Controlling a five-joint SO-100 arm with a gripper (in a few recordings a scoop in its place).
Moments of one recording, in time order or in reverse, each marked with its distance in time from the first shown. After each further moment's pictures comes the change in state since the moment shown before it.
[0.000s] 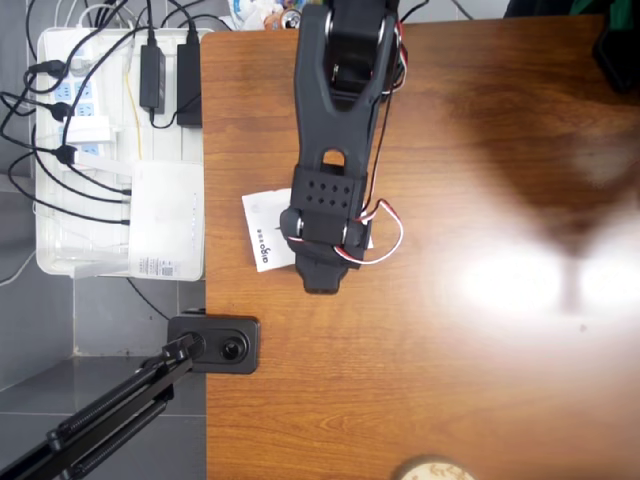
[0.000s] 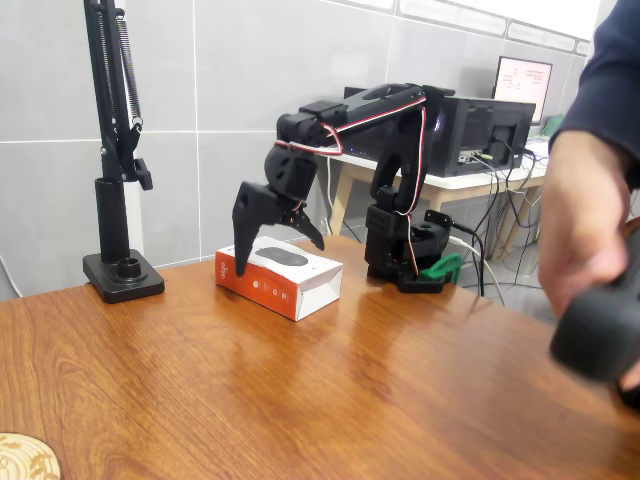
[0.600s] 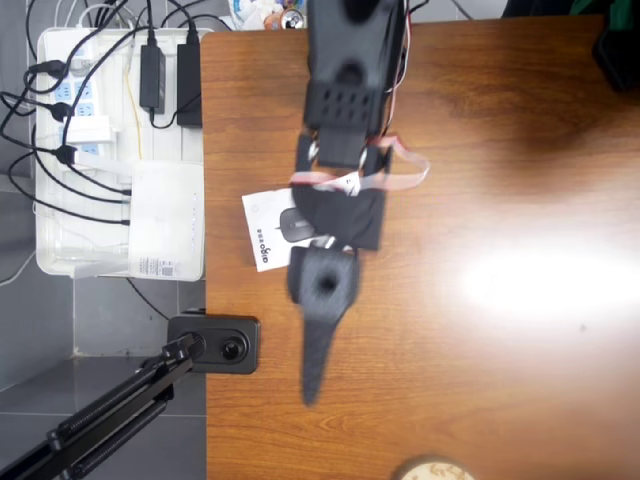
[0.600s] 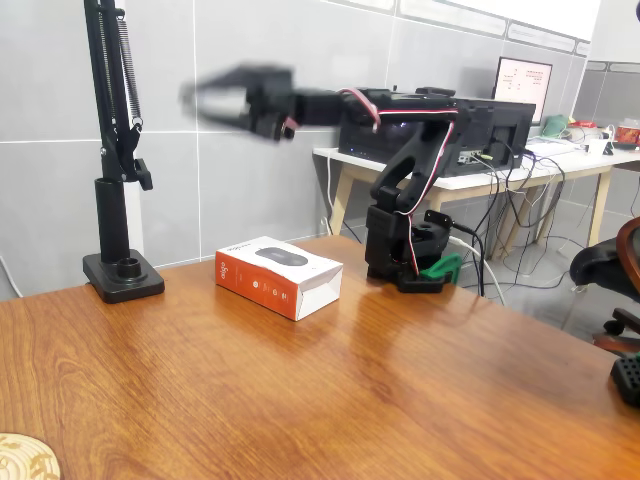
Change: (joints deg) arm -2.9 26.5 23.6 -88.2 -2.7
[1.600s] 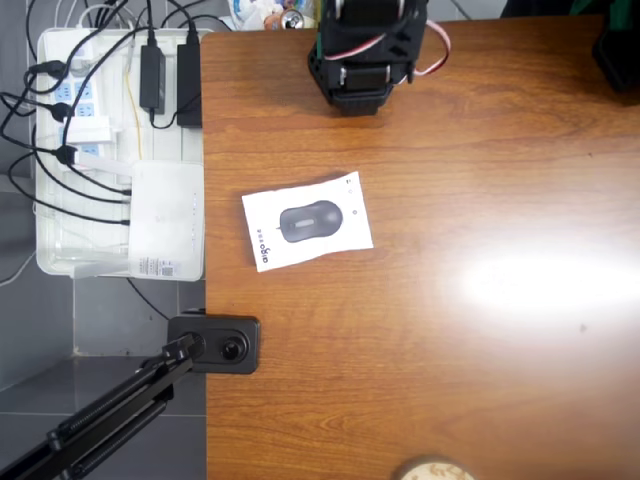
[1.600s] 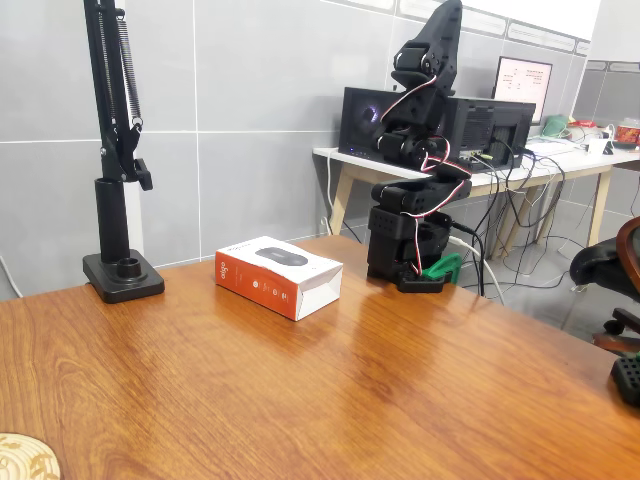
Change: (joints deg) arm -9.4 46.0 28.1 -68.5 6.7
